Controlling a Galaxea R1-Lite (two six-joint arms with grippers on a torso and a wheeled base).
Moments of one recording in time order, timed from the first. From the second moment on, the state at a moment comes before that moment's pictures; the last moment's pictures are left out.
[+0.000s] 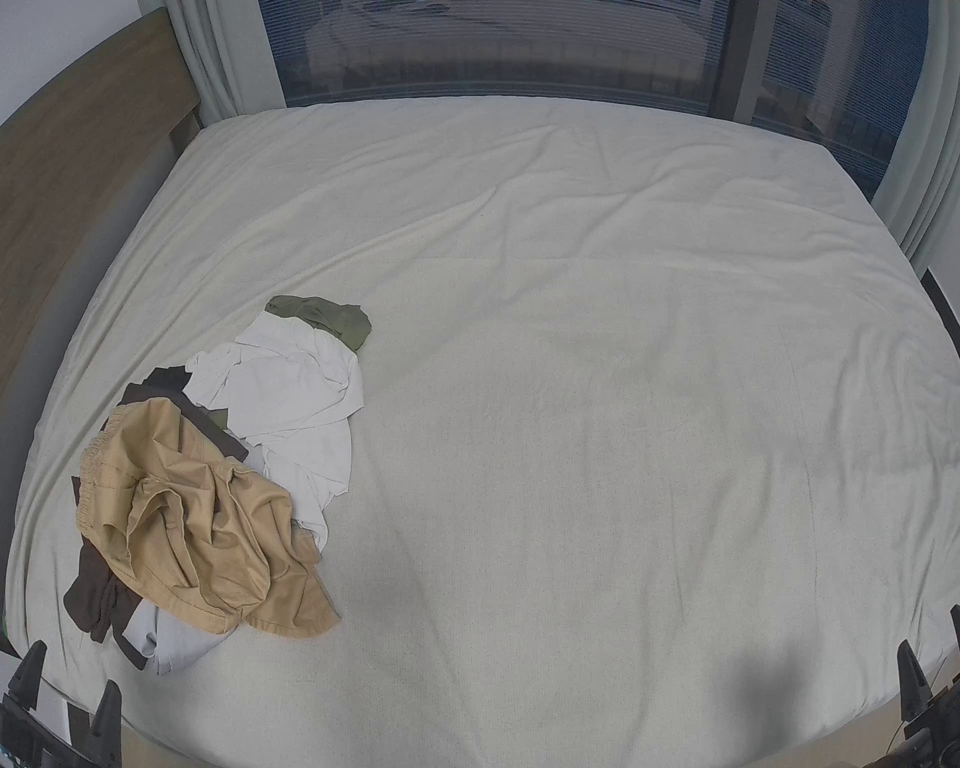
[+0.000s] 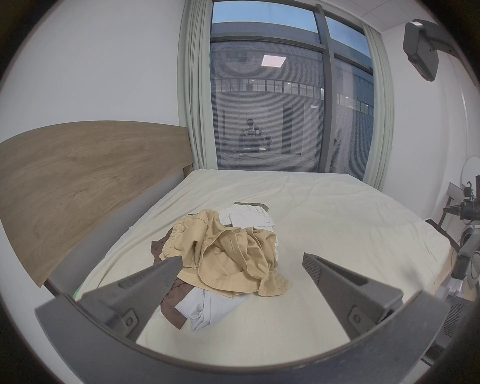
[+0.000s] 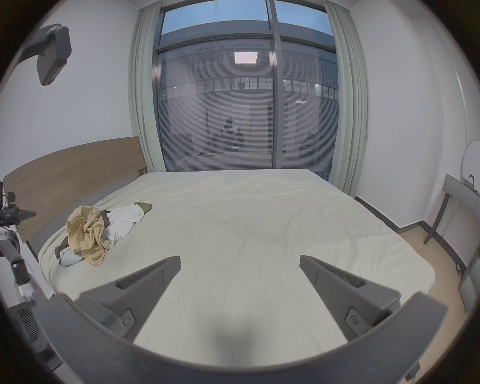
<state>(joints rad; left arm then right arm) 0.00 0.02 -0.02 -0.01 -0.01 0.00 -0.02 0.02 -0.02 -0.01 0.02 0.01</state>
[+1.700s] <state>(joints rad) 0.00 0.02 -0.02 0.00 -0.01 -0.01 0.56 1.22 -0.60 -0.46 0.15 0.25</state>
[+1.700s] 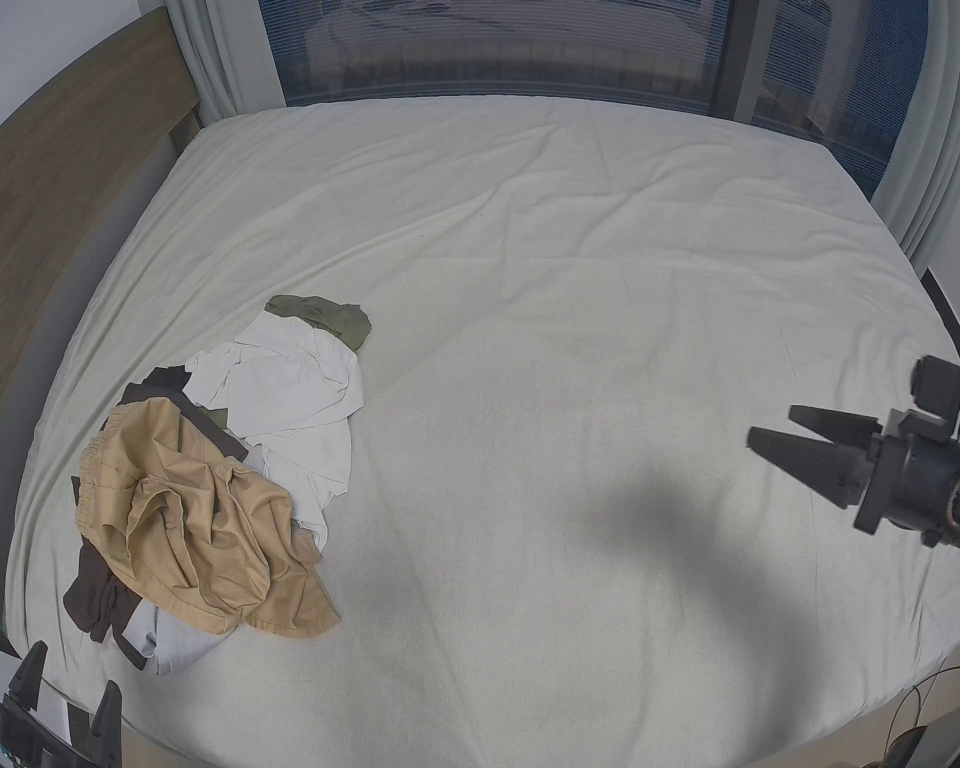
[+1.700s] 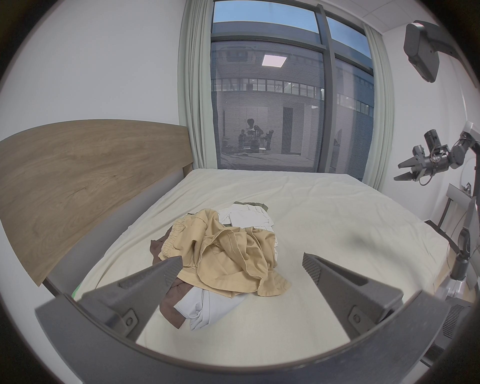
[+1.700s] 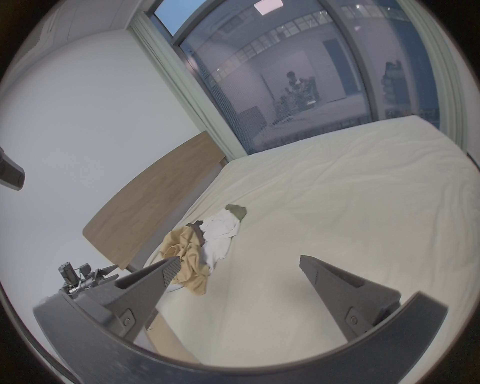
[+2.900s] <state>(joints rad) 0.00 0.02 -0.02 0.00 -0.02 -0.01 0.94 2.06 -0.98 -0.65 0.10 0.43</state>
